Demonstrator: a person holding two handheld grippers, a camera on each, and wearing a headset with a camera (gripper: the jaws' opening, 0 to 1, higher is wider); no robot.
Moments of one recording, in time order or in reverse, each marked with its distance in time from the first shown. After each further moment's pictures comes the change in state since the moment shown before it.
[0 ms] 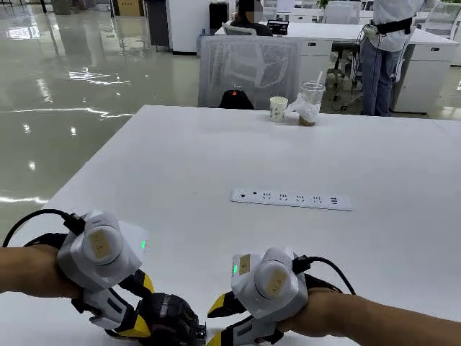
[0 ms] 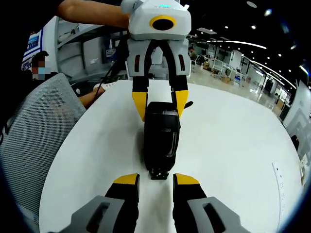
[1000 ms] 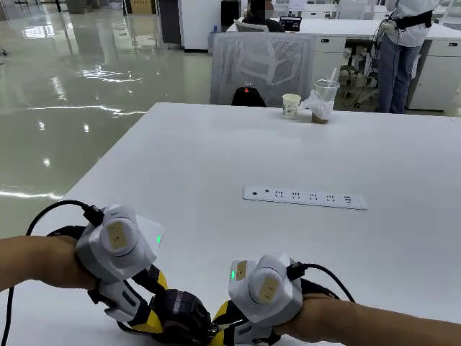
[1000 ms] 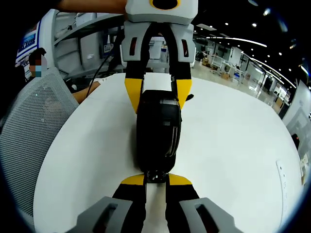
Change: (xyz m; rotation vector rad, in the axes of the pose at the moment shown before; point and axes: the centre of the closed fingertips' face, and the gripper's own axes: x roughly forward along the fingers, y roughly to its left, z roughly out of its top) left arm 0.001 -0.001 -0.001 0.005 0.004 -0.044; right arm 0.023 -0.005 -0.007 0.009 0.039 -0.018
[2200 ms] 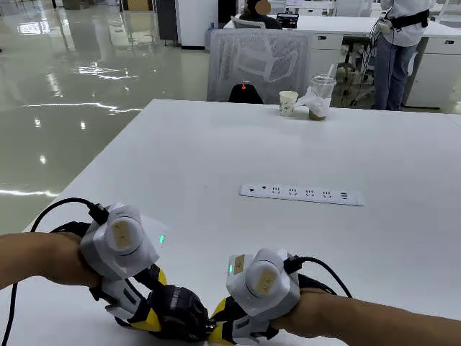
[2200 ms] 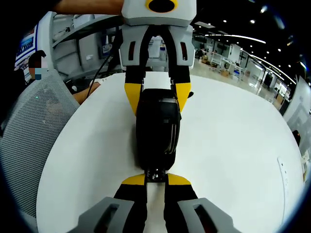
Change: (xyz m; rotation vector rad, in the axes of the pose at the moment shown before) left arm 0.007 -0.001 -0.002 0.024 0.027 -0.012; right arm -0.003 0.001 -0.003 0.019 0.013 0.013
